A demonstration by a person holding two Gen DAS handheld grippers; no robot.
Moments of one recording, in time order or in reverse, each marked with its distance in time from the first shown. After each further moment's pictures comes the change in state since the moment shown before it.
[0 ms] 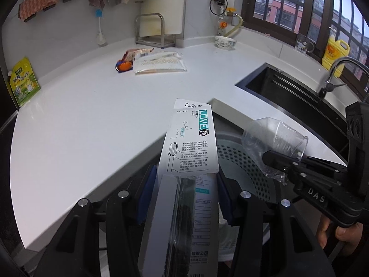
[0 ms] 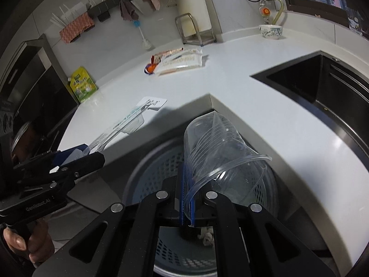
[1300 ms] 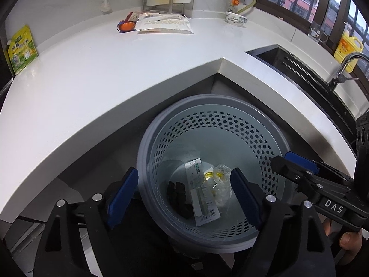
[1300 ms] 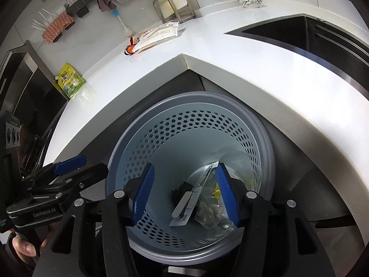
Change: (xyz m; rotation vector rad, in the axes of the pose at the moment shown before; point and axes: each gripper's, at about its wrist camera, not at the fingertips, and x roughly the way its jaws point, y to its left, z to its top) left arm 0.041 0.002 -0.037 -0.088 0.119 0.010; right arm 0.012 -0.029 -0.041 0.120 0.079 0.000
